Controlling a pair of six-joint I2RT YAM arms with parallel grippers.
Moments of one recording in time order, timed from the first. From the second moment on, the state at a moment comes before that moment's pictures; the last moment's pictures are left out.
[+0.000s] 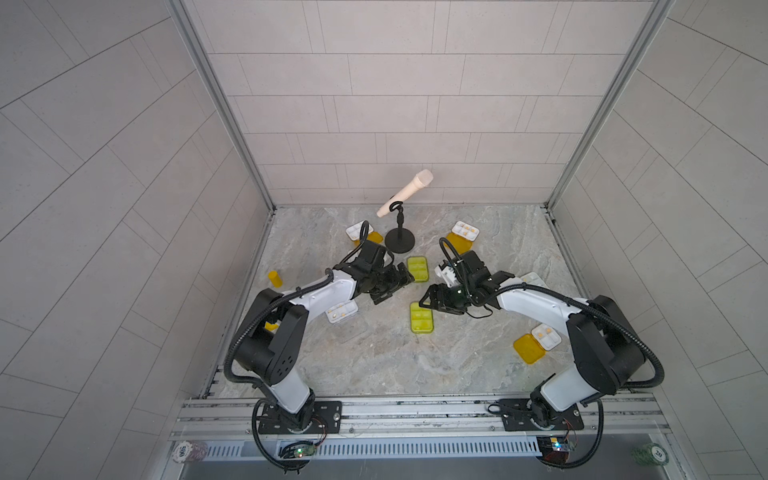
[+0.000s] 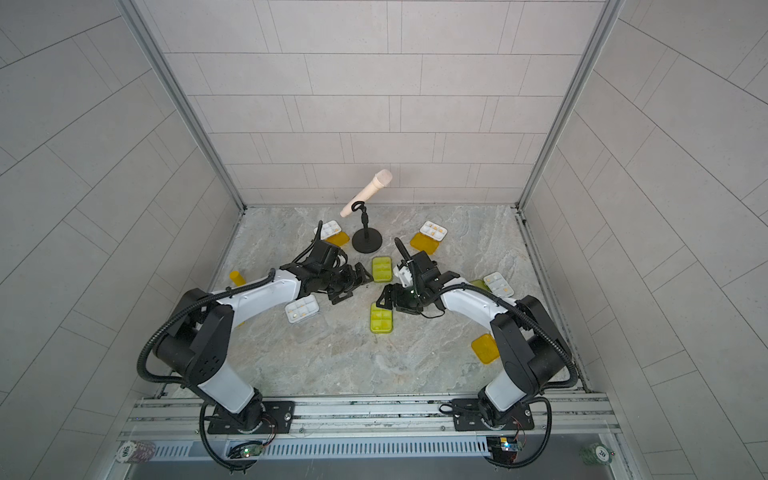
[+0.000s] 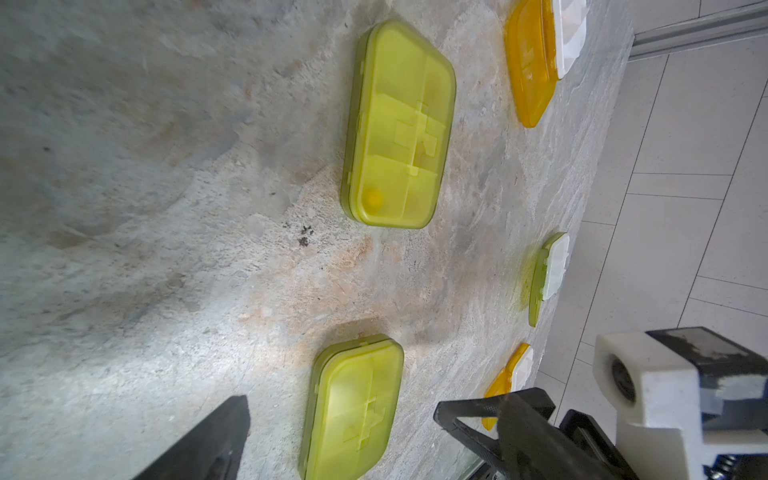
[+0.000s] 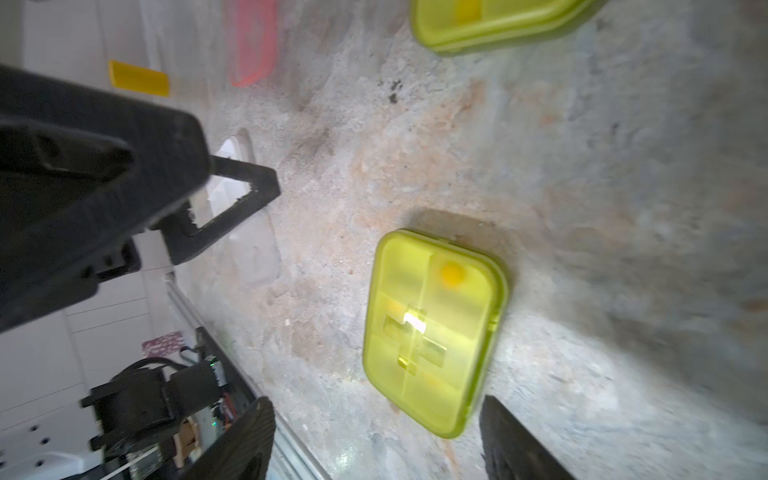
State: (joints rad) left arm -0.50 1.65 1.01 -0.27 0.39 -0.93; right arm 0.51 1.56 0.94 -0.39 -0.49 0.60
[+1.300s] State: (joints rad) left arm -0.46 1.64 1.01 -0.26 0.41 -0.93; right arm 0.76 1.76 1.14 -0.69 0.10 0.50
